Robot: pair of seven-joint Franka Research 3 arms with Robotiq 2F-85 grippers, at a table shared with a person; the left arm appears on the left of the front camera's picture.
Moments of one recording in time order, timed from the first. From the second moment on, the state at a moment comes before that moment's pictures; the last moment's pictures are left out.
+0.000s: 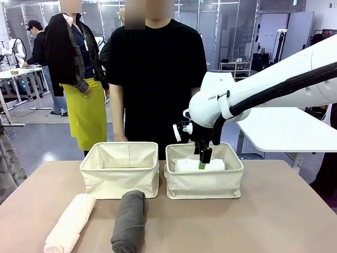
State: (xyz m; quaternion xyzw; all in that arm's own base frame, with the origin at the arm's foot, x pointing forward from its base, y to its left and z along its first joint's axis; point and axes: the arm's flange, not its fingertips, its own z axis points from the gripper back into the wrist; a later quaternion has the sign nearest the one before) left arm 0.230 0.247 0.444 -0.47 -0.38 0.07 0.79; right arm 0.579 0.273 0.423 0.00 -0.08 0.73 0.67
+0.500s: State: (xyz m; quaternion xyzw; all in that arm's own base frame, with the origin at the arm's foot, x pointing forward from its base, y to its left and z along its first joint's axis) left arm 0.230 0.247 0.445 -0.47 -0.38 0.07 0.79; right arm 0.577 0.274 0.426 -0.02 -0.08 0.73 0.67
